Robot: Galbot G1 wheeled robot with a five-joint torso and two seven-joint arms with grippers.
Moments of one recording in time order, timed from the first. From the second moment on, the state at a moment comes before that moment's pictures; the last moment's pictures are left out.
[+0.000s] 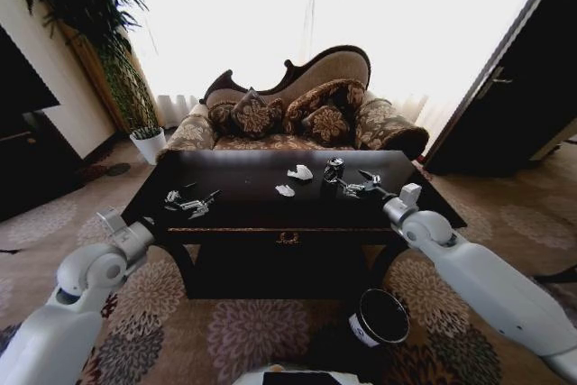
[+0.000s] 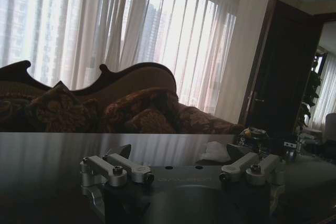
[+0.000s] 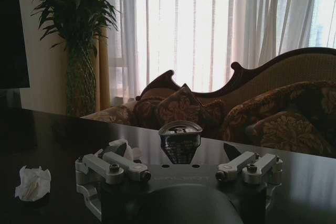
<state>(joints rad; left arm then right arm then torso) 1.28 -0.90 -0.78 -2.11 -0.92 0.41 0.35 -0.71 0.64 0.07 1.73 0.94 -0.11 -0.03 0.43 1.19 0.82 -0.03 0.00</state>
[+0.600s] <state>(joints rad) 1.26 -0.90 -0.76 -2.08 -0.92 0.41 0.35 -0.64 0.70 0.00 1.62 0.92 -0.09 -0.03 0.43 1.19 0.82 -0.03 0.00</state>
